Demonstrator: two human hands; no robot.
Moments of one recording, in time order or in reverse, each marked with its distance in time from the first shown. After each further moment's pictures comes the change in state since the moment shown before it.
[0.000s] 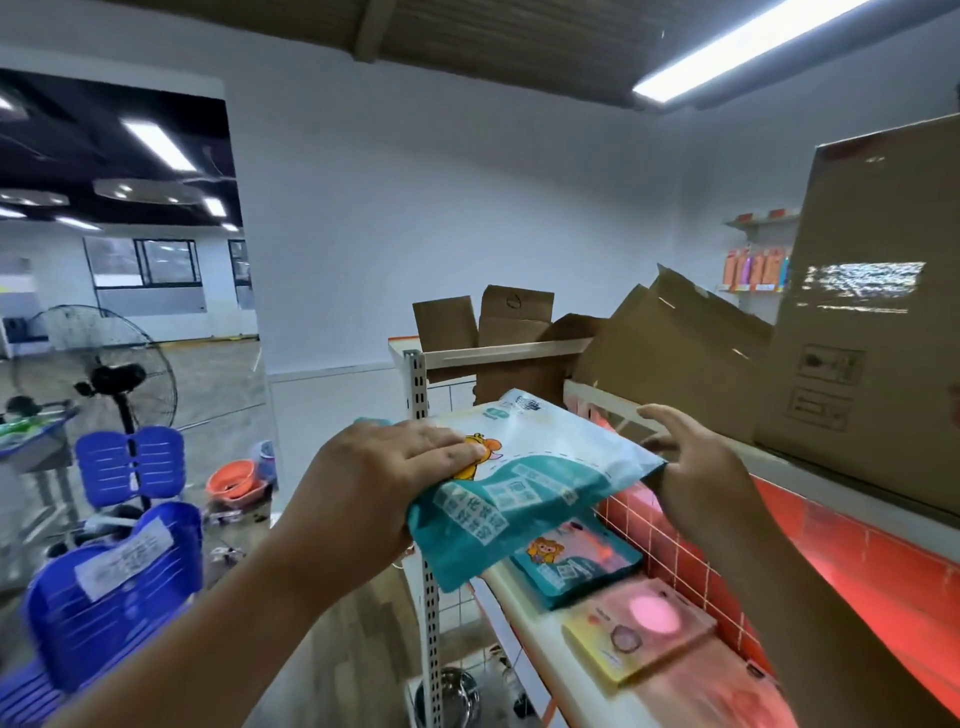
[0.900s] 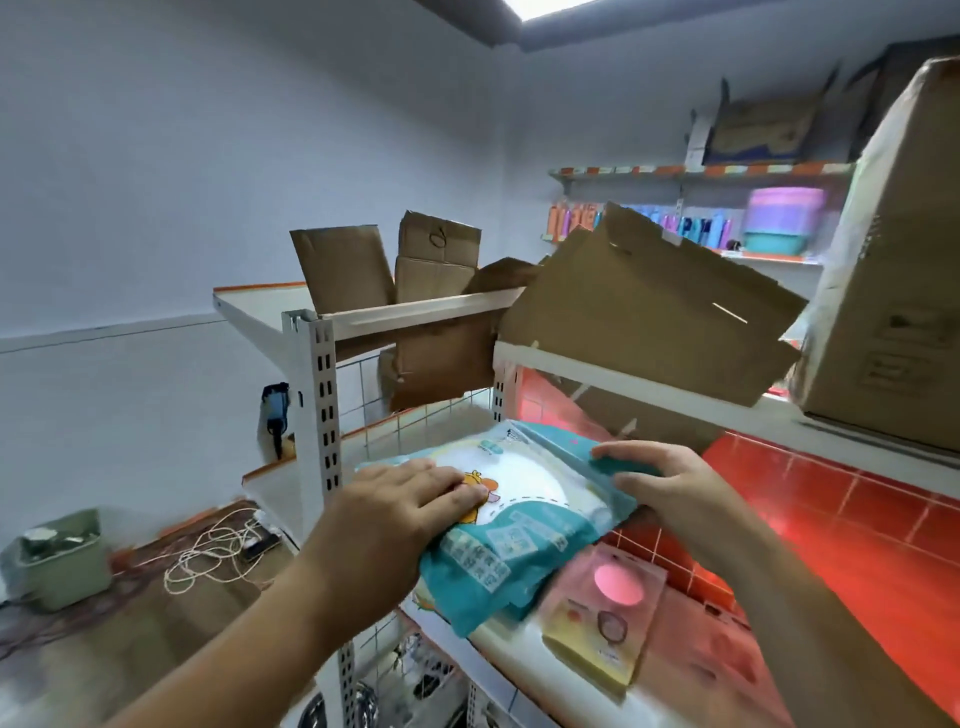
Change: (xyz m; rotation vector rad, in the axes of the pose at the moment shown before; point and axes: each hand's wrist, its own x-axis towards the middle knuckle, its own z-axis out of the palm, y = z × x) left_hand 0.012 -0.167 0.237 -0.279 -0.064 0.269; right_hand 0.081 0.054 0.125 0.329 0.011 0.286
